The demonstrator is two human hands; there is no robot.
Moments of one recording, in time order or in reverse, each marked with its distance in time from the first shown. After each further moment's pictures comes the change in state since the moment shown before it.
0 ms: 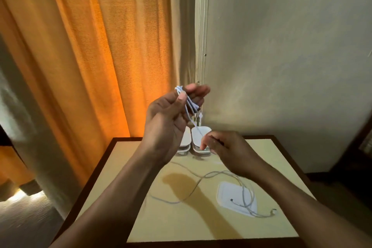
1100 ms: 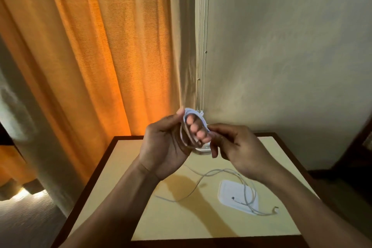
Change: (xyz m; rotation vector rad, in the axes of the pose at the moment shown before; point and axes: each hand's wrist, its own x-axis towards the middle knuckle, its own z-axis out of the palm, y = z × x) left_hand -0.028 0.001 -0.005 -0.305 -0.150 -0.425; right_hand -0.015 -0.029 -0.011 0.286 0.053 -0.022
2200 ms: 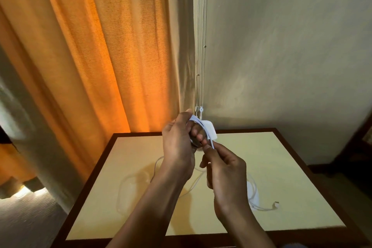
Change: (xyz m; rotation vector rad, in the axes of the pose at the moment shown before) left_hand 0.027 -0.040 0.013 0.176 0.765 0.146; right_hand -0.031 0.008 0.081 0.396 0.602 0.376
